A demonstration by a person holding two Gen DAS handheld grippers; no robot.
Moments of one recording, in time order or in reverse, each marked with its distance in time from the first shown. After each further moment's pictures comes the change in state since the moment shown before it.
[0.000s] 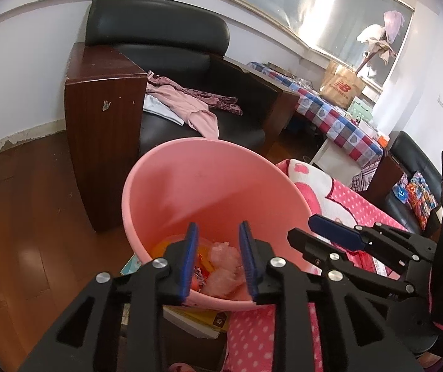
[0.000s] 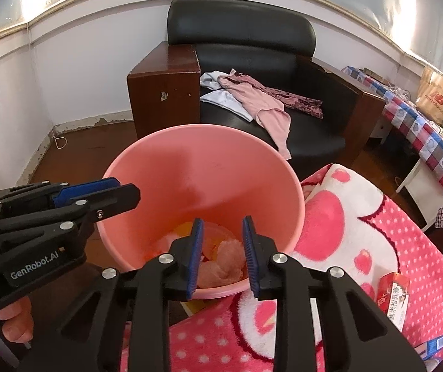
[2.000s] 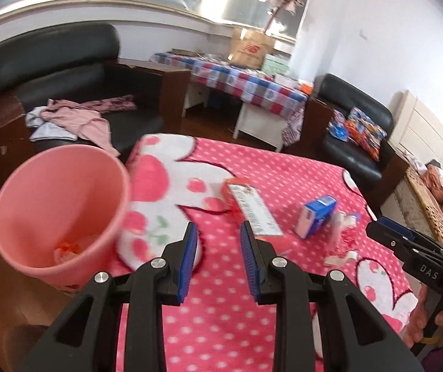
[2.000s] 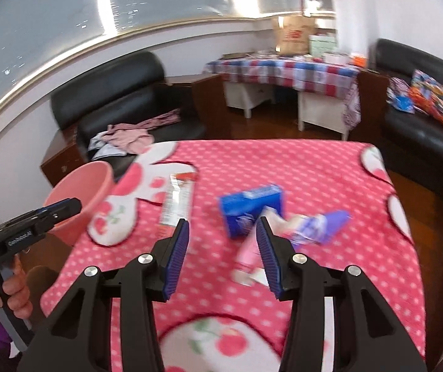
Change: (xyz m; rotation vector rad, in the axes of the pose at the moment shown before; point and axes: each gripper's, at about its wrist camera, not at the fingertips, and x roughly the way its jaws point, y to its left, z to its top) left arm -0.015 -0.198 -0.056 0.324 0.076 -0.237; right arm -0.196 -0.189 -0.200 0.579 -0.154 -0.292
